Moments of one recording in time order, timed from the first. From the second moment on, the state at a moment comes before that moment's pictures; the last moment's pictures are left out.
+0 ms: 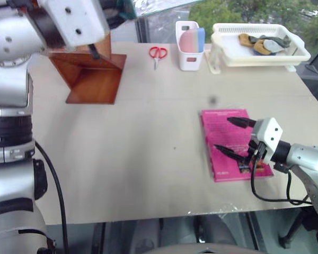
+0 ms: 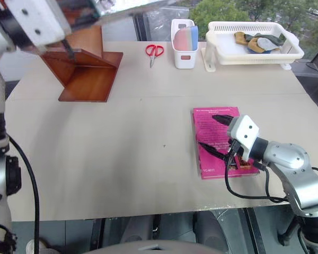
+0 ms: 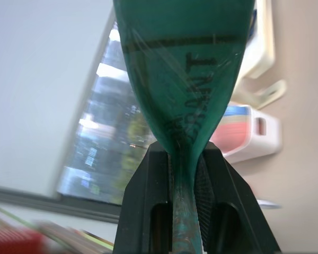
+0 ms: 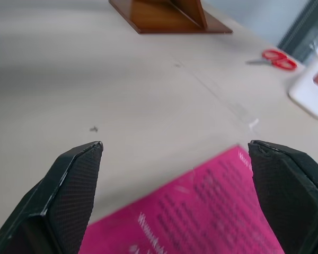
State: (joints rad) left arm -1.12 0.96 -0.05 0.08 0.03 -0.18 -0.96; right arm -0.13 -0.71 -0.02 -0.49 0.39 0.30 0.80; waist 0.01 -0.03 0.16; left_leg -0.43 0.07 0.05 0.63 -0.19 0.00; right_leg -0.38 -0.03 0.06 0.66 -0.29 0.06
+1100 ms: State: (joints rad) left arm -1.45 1.09 -0.40 0.75 0.66 -0.16 -1.16; right arm -0.52 -0.59 -0.03 -0.40 0.39 0.32 0.70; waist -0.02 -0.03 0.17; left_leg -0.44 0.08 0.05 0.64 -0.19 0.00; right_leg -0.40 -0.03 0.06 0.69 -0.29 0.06
